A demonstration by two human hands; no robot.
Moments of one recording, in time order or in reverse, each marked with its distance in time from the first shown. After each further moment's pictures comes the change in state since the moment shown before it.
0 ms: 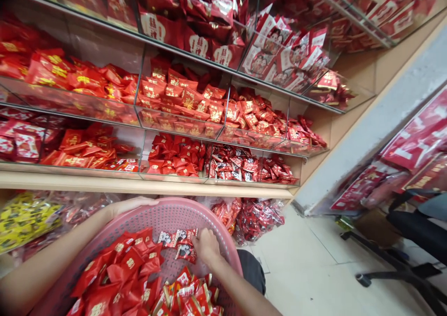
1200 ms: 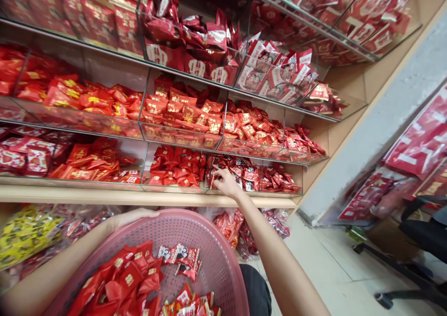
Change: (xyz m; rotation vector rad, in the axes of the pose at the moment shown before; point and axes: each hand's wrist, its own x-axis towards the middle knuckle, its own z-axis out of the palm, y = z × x) left_hand -0.001 -0.002 0.000 -0.095 -0.087 -0.013; right_hand 0.114 -0.091 -0.150 -0.147 0.224 -0.681
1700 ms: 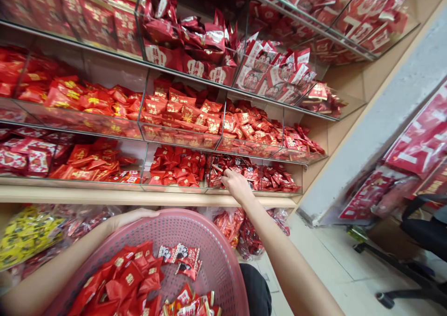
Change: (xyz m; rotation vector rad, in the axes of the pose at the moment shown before) left_hand 0.000 -0.001 -0.001 -0.005 0.004 0.004; right_hand -0.028 -0.012 -0.036 -0.757 -0.052 -0.303
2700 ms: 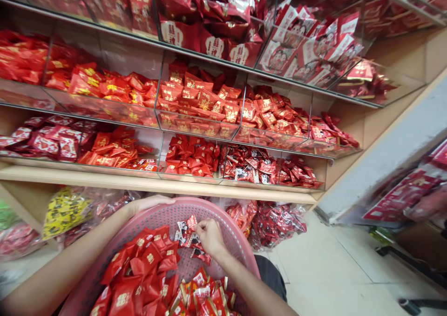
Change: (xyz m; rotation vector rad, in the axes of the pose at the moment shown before) left_hand 0.005 -0.003 -0.008 0.188 0.164 0.011; right_hand -0.069 -0.175 0.088 1.076 -0.193 0.513
